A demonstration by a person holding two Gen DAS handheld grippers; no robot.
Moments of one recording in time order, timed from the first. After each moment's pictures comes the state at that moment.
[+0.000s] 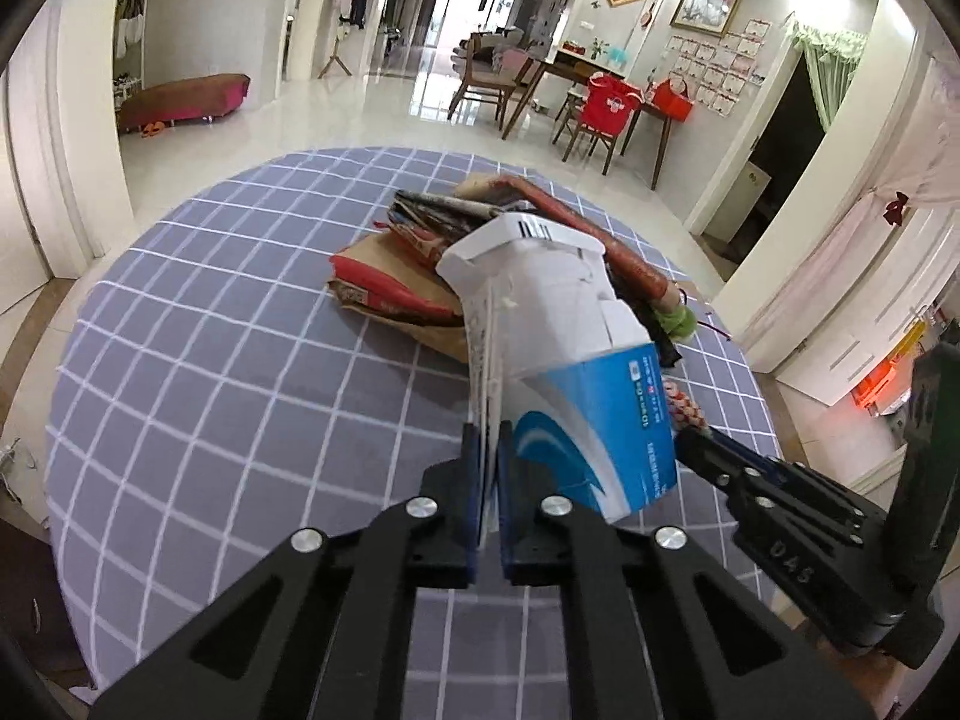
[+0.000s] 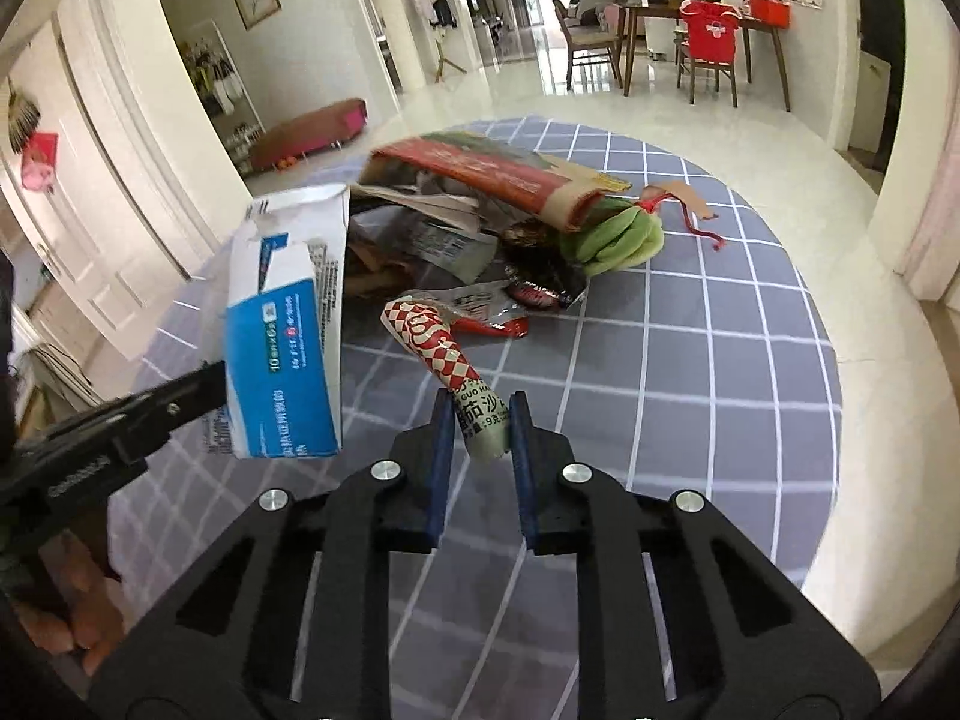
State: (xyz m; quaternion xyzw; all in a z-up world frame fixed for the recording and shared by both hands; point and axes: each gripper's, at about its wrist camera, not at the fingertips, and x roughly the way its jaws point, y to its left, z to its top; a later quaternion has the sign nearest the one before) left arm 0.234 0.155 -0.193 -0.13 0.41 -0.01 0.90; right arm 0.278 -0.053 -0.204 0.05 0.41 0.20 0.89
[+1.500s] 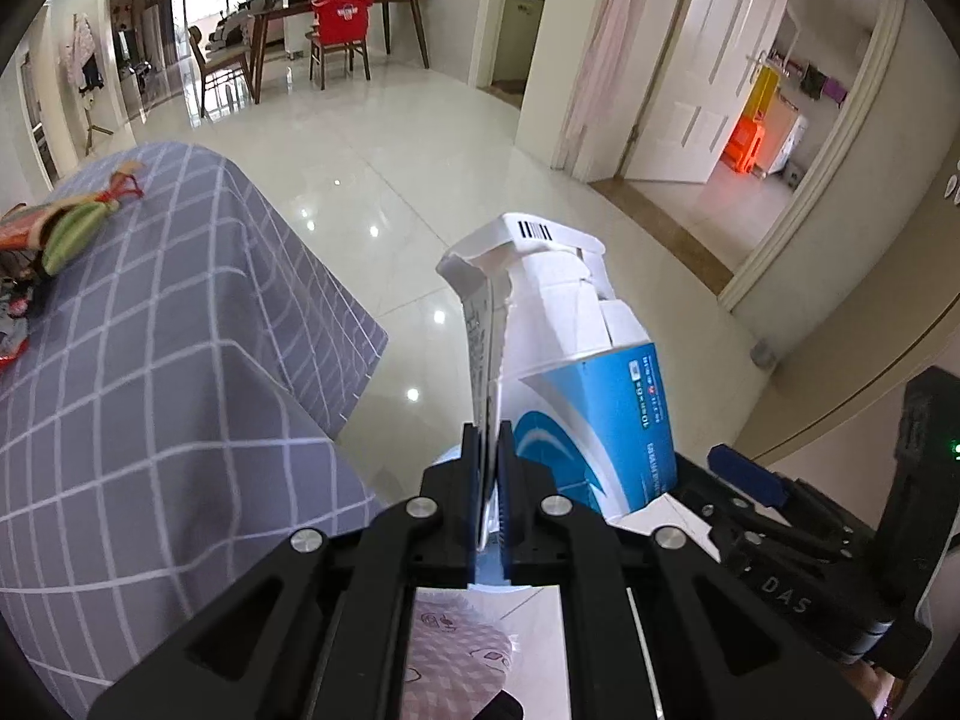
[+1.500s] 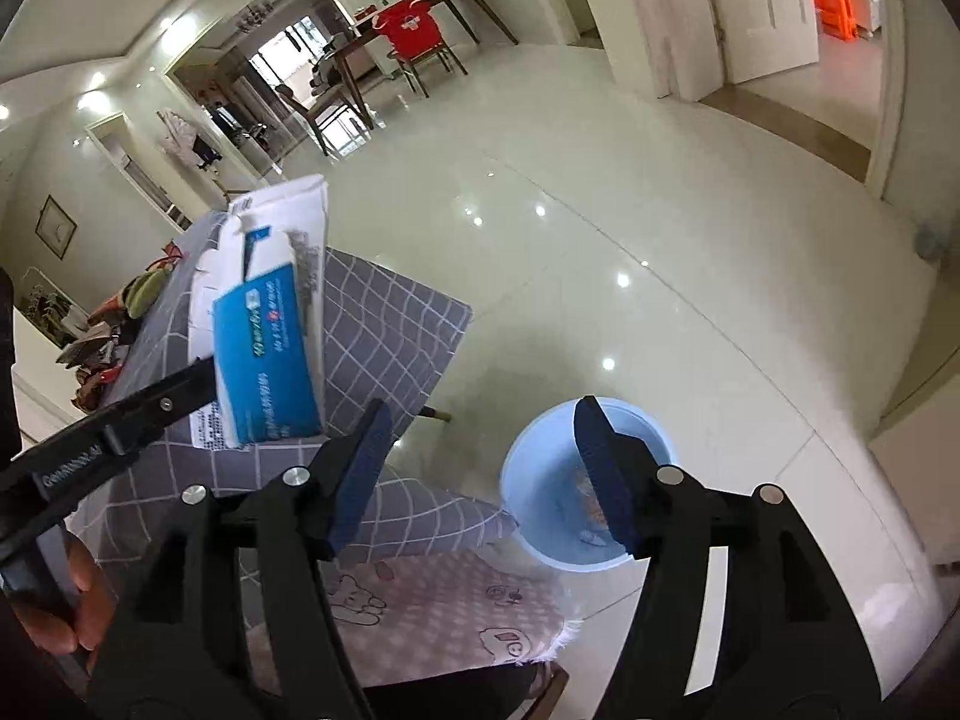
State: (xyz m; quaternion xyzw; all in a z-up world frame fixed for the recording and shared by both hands) left arm 0.227 -0.196 -0.266 0.06 0.47 -0.25 0.84; right arm 0.133 -0.369 -0.290 0.26 0.40 -0.06 0.88
